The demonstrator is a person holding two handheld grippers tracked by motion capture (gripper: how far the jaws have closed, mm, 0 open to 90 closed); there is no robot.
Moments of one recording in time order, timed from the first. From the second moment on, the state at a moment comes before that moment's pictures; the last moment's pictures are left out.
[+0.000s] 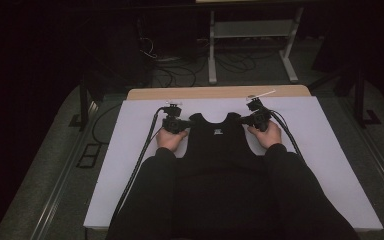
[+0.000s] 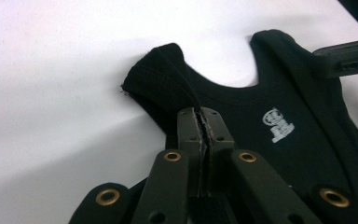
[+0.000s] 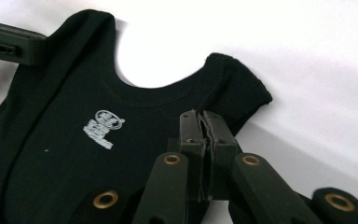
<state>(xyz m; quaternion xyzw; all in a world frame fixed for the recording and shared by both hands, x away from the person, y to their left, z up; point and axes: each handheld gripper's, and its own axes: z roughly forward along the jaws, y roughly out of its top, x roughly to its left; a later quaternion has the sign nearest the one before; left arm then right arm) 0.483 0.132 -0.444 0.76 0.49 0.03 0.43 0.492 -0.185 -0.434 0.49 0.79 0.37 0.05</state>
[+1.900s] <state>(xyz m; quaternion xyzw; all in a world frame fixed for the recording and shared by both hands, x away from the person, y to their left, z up) 0.368 0.155 -0.376 0.74 0.42 0.04 0.52 0.372 -0.207 -0.376 0.39 0.79 0.48 0.05</state>
